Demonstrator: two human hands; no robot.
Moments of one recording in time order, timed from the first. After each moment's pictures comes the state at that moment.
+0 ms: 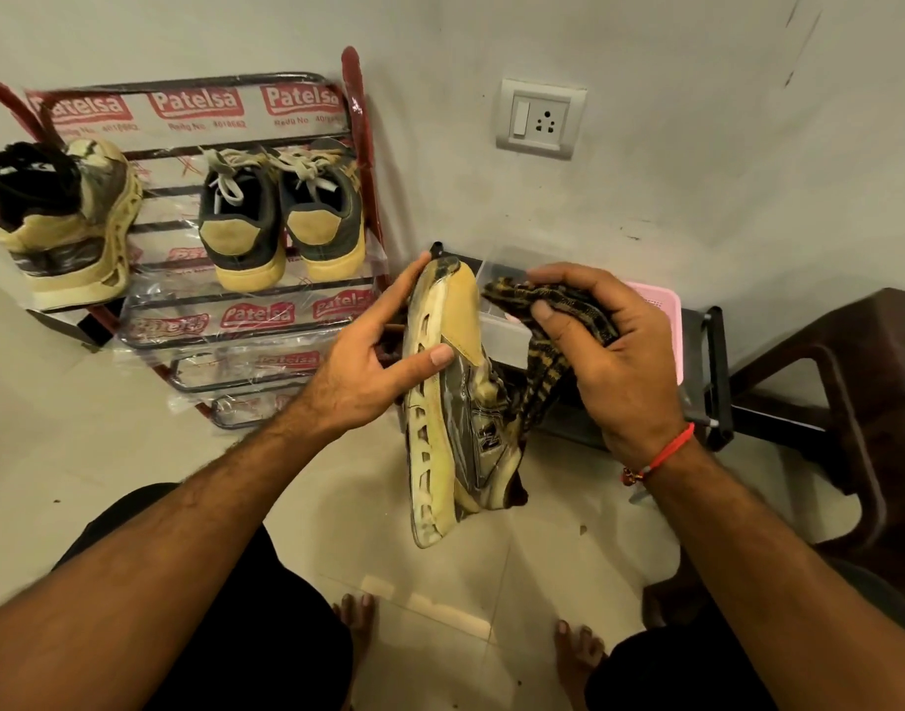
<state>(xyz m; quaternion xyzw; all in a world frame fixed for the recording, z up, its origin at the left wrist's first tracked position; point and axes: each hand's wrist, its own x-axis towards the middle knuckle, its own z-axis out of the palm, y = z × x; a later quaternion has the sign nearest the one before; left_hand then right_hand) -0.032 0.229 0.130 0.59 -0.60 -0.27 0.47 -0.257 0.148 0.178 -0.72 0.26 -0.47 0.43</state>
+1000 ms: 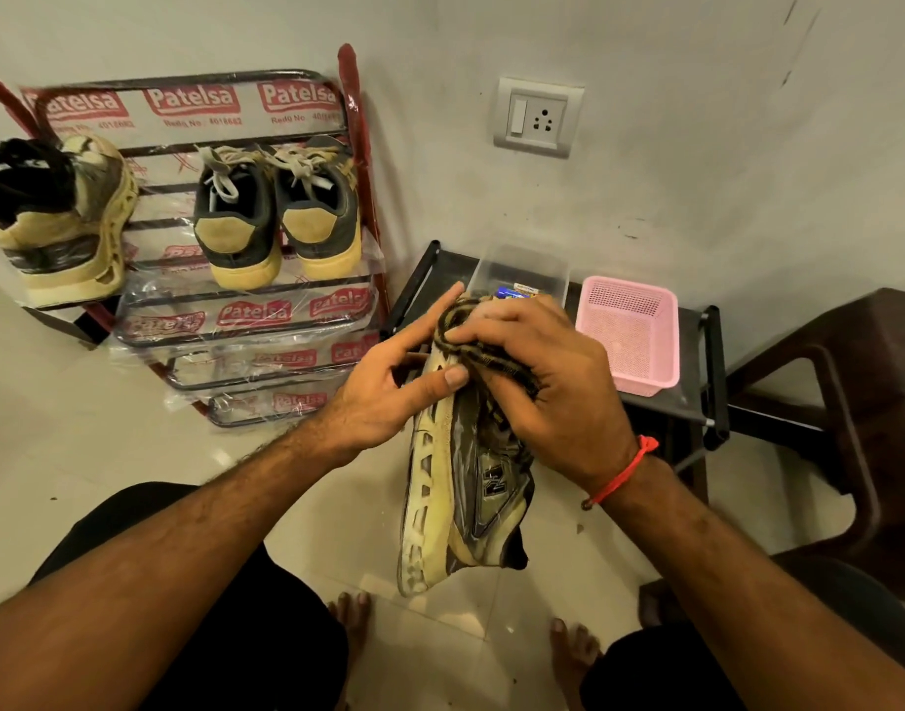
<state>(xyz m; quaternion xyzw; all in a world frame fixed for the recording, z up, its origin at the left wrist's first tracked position) -0.057 0.234 0.124 0.54 -0.56 -0.40 0.48 -0.247 0.164 0.168 -0.87 0.15 -0.42 0.20</state>
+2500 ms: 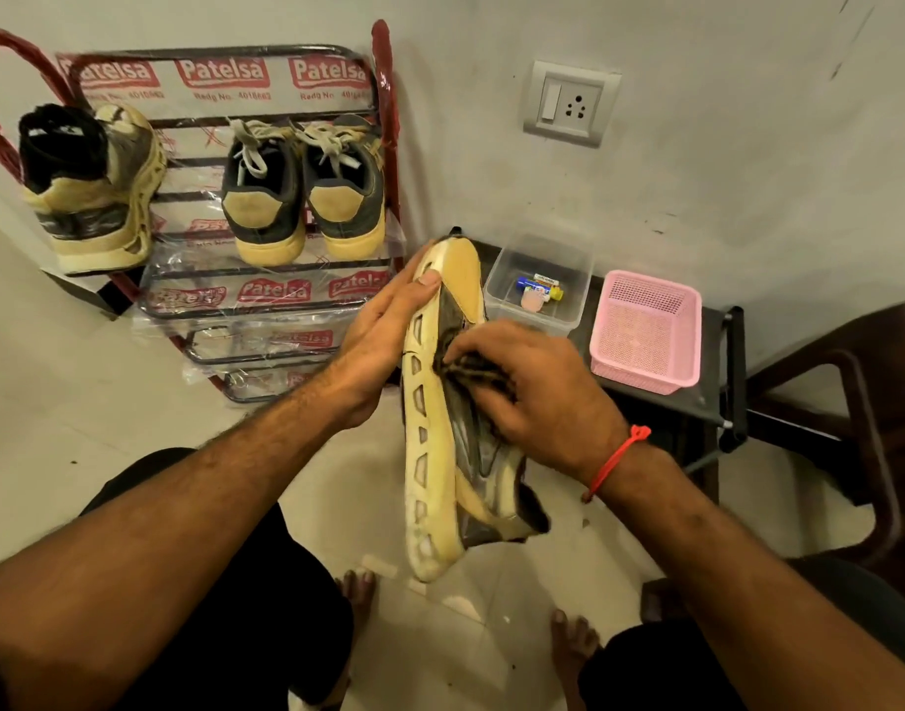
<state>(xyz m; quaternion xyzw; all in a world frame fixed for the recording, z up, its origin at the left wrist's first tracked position) -0.047 0.223 0.134 0.63 -0.34 -0.44 0.54 -0.234 0.169 0.166 -0.93 0.16 -0.25 0.23</state>
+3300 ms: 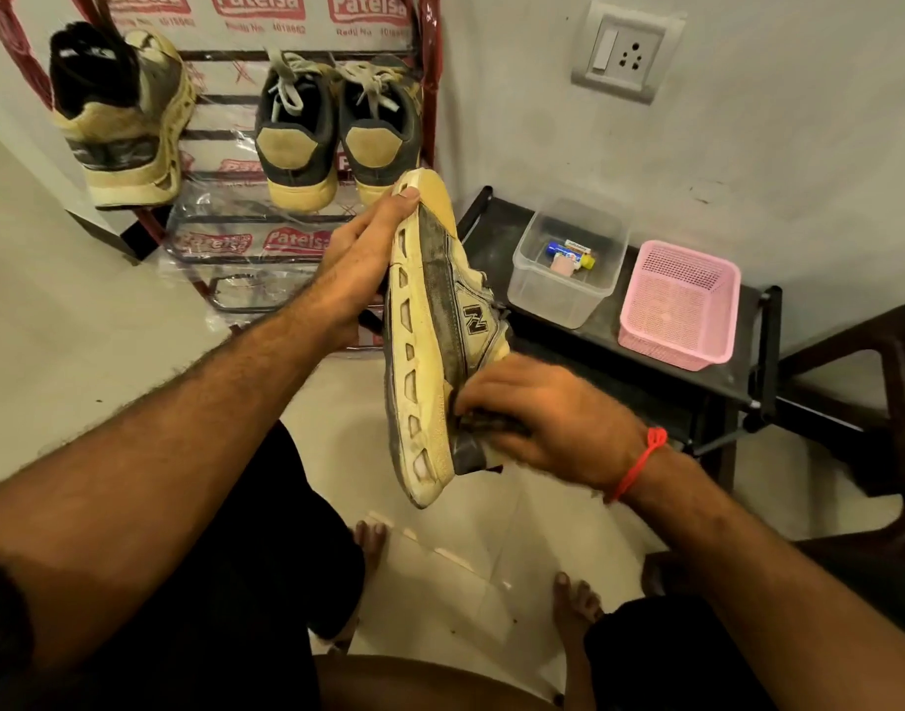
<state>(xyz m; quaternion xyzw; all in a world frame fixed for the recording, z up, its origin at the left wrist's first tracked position) -0.015 0.240 0.160 0.73 -0.25 -0.38 0.51 -0.240 0.188 0.128 -0.97 0.03 -0.10 0.21</state>
